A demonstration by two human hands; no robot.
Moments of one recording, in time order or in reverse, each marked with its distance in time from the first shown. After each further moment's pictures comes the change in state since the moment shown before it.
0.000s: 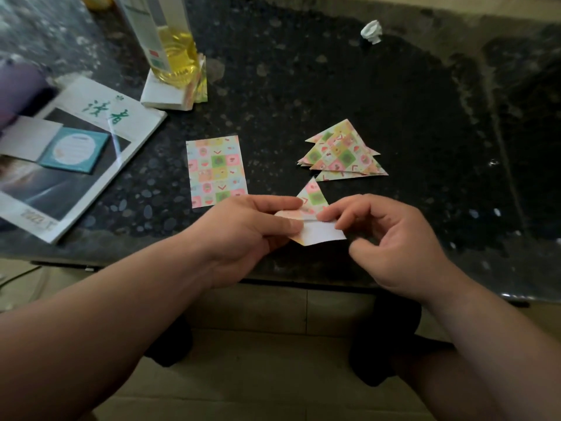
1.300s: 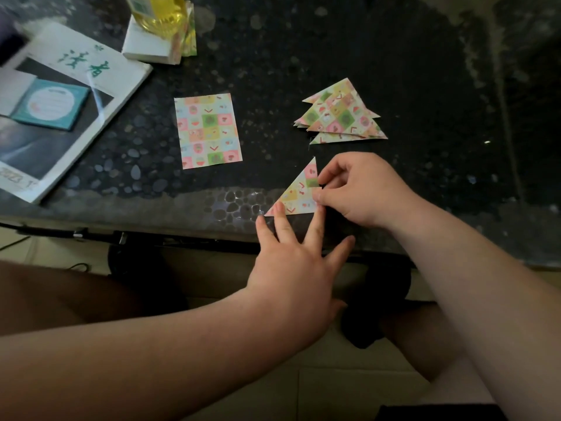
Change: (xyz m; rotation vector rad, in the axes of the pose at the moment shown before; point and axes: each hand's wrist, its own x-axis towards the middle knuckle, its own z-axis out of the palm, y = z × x) left_hand -0.034 -0.089 0.055 2.140 -0.095 0.287; right_hand 0.037 0.005 0.016 -0.436 -0.073 0.501
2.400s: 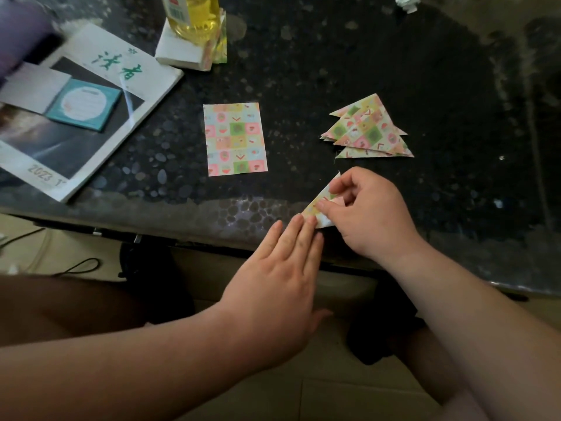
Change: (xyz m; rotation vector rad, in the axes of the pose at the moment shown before) left_hand -0.024 -0.048 0.032 -0.003 0.260 0.040; right_hand 0.002 -0.004 0.037 0.019 0.237 -0.075
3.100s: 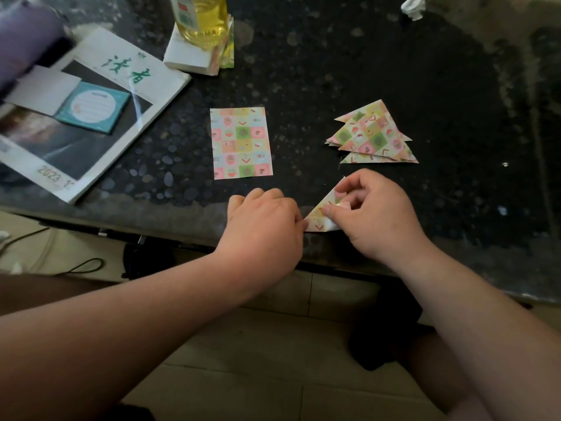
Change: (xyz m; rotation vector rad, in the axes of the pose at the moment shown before) left_hand 0.044 -0.044 -0.023 -0.411 0.143 -0.433; right_hand 0.000 -0.006 -0.007 0.013 -0.064 0.050
